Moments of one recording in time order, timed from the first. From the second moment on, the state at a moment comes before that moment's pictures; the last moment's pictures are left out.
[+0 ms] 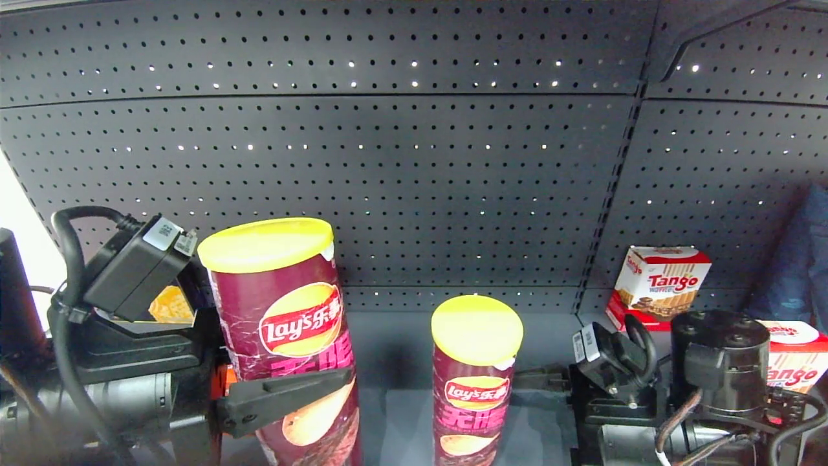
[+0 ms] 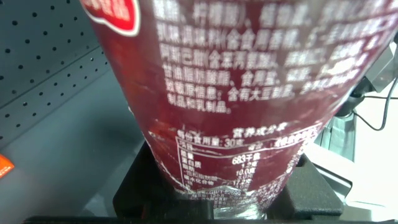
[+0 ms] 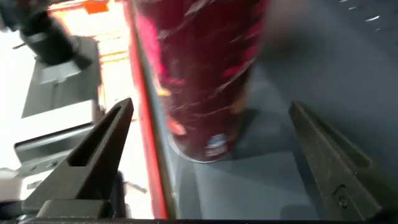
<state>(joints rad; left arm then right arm) -0.48 1.25 -0.56 -0.45 -0.61 -0.02 0.65 1.67 -0.38 -0.97 0.59 -0.16</state>
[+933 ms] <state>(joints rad) -0.47 1.24 -0.56 -0.45 -0.61 0.00 0.66 0.89 -0.56 -0.08 0.10 -0.15</state>
